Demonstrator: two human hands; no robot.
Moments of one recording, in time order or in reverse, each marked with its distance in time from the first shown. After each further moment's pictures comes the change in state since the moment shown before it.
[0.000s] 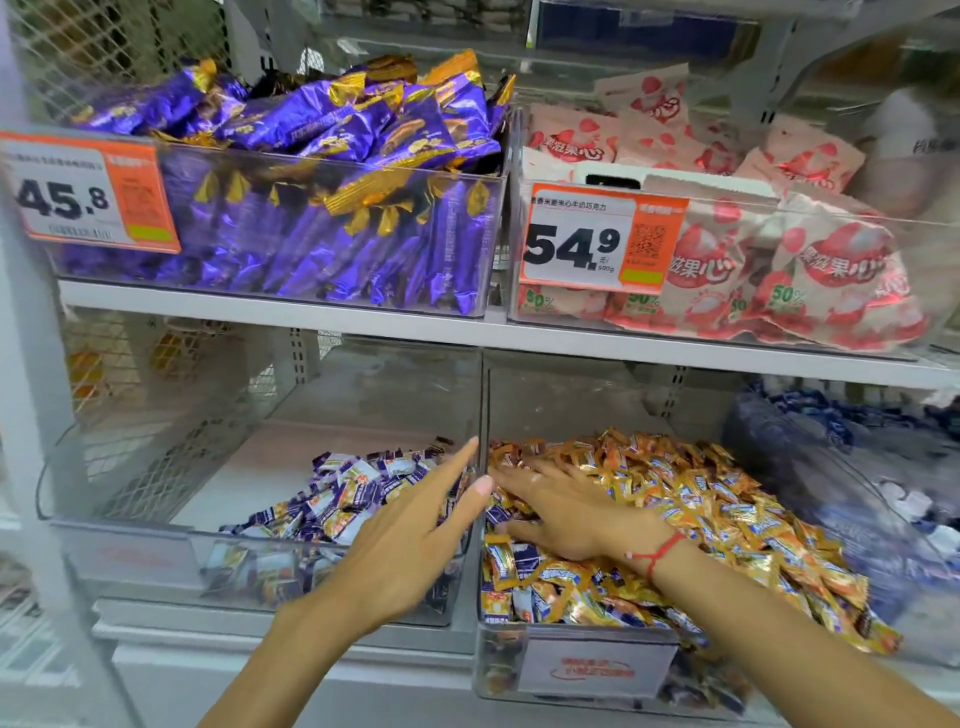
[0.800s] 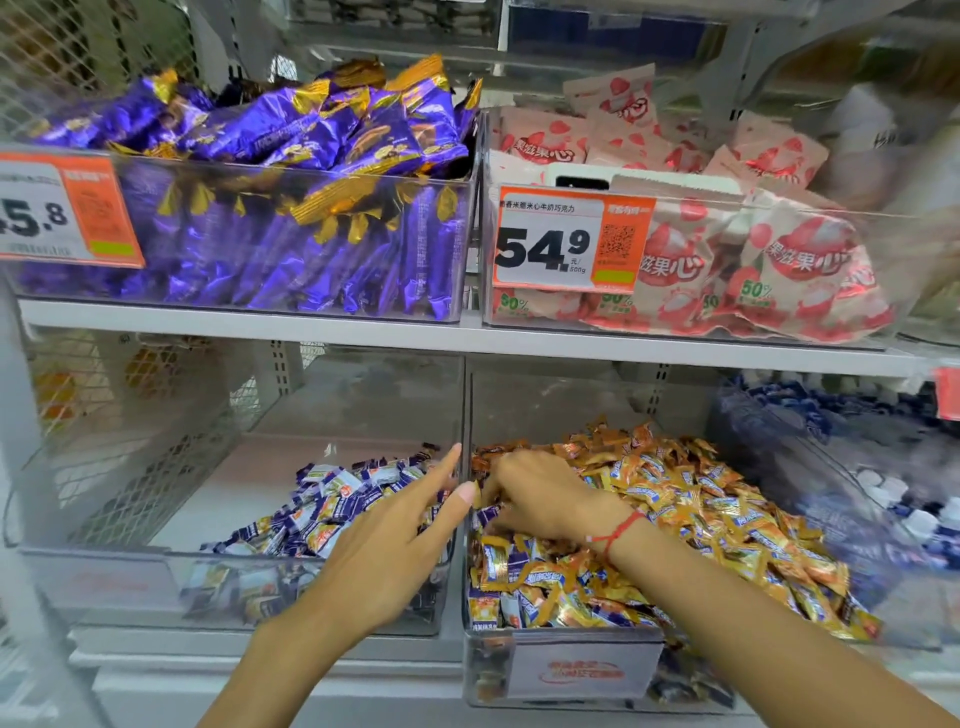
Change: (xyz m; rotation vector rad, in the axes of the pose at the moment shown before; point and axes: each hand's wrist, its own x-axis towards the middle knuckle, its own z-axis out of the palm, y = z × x) left_hand -0.003 0.013 -0.004 0.130 -0.024 -0.057; right_hand 0.018 -0.002 -0.005 -0.028 0.216 -0.028
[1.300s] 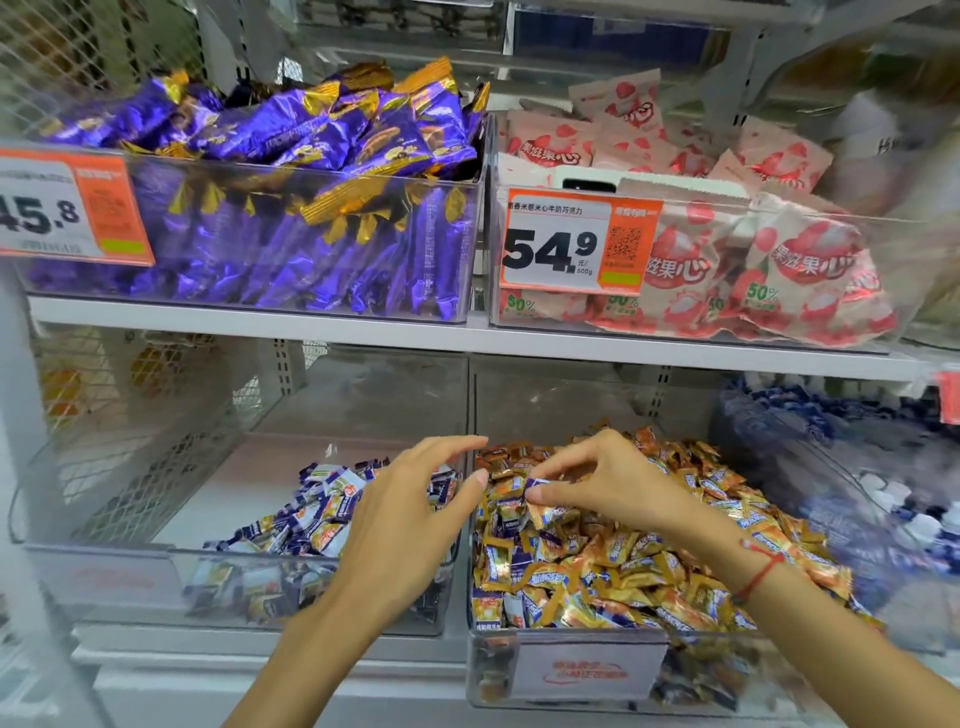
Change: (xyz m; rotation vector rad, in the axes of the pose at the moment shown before) left_hand 0.008 0.003 0.003 -0.125 0.333 0.200; right_hand -0.064 0.015 -0.043 0.793 0.160 0.201
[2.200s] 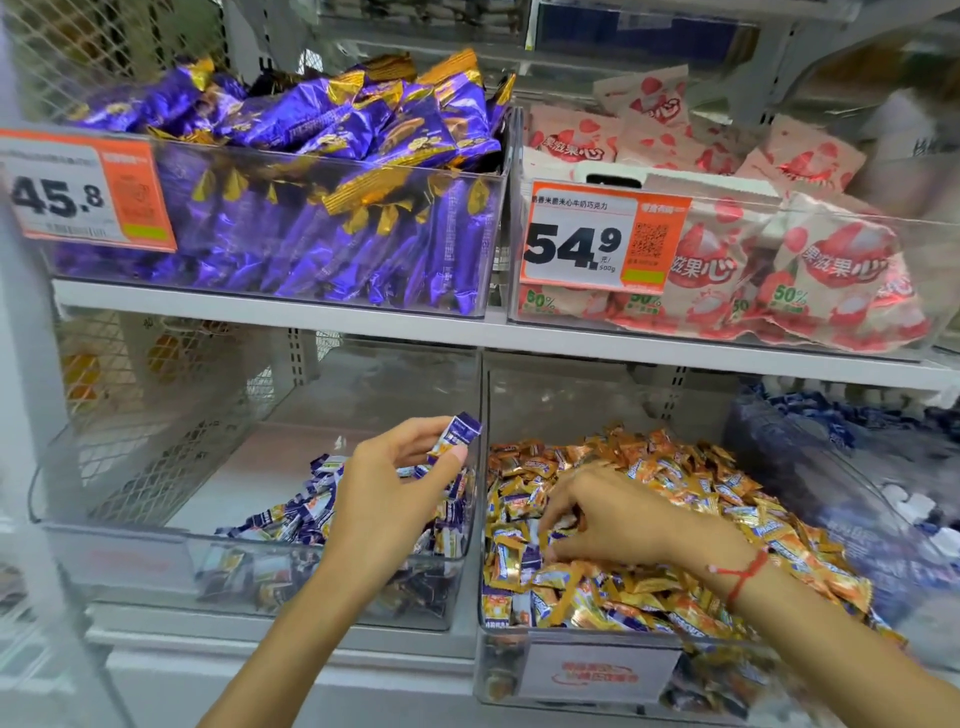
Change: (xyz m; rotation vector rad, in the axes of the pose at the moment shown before) left_hand 0.006 -0.010 -0.011 -0.385 0.126 -0.161; right_hand 0.008 0.014 0.014 -0.650 -0.279 -0.160
